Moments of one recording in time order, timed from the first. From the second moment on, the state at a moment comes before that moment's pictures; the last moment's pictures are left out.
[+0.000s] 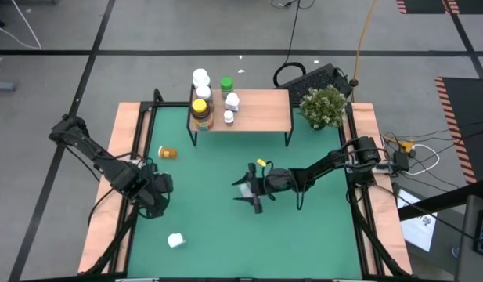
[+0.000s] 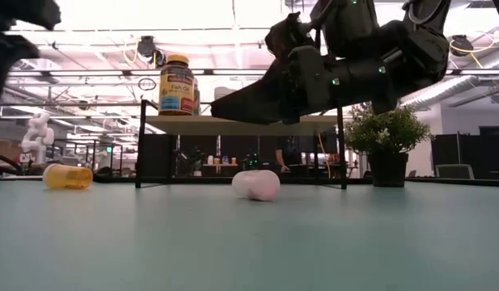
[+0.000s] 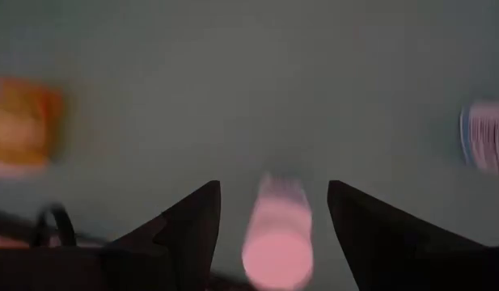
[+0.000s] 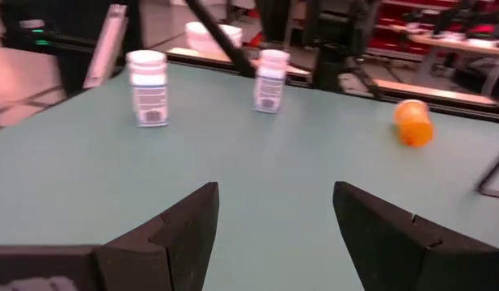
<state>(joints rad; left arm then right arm) -0.63 1.12 0.89 -1.25 -0.14 -0.86 0.14 1.94 0.76 0.98 0.00 -0.10</state>
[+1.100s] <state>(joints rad) -0.63 1.12 0.72 -1.18 0.12 -0.90 0.15 1.94 0.76 1.02 -0.14 -0.05</state>
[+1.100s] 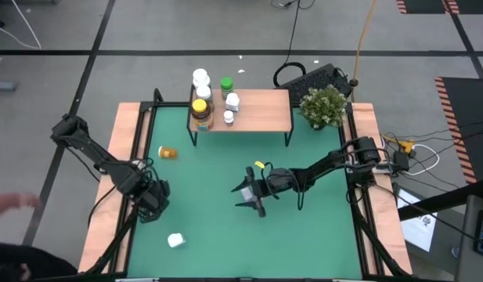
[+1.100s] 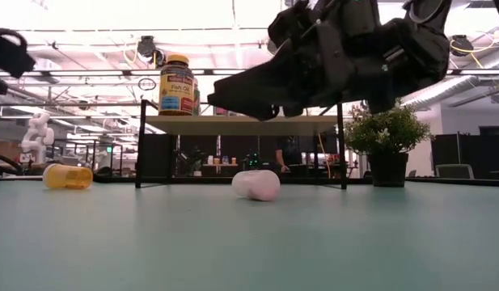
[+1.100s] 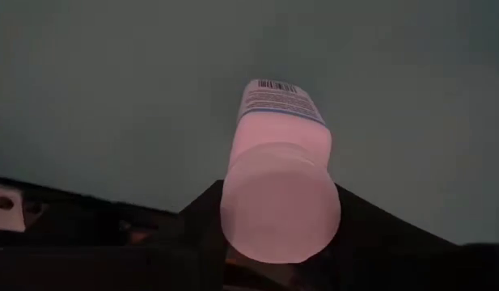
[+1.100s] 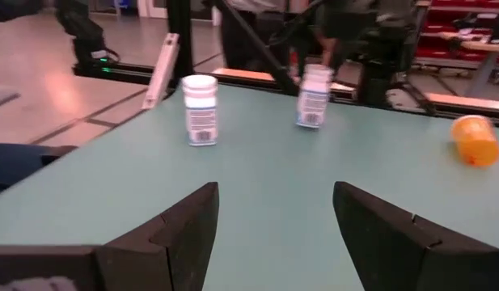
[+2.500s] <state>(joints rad) 0.42 2.07 2.30 -1.30 -0.11 0.33 0.21 1.53 0.26 0.88 0.31 0.20</state>
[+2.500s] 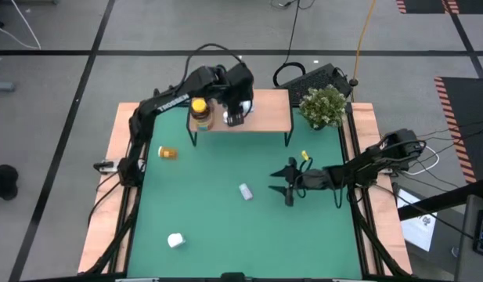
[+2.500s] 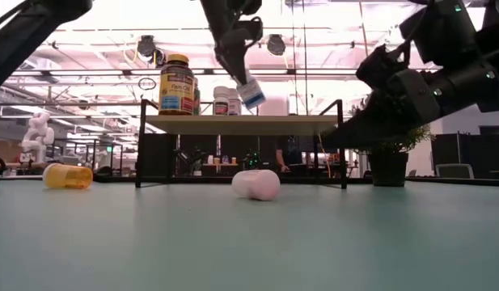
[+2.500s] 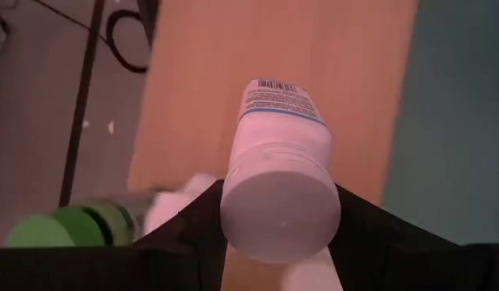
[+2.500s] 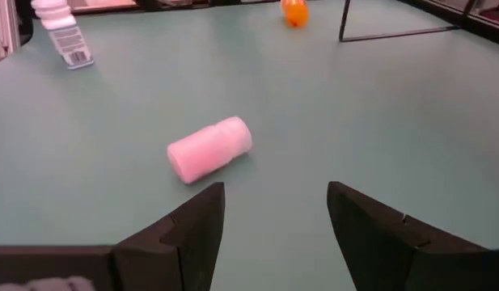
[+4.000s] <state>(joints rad) -0.06 2.07 2.30 -1.41 -0.14 0.02 0.07 1.42 0.62 0.59 0.18 -0.09</state>
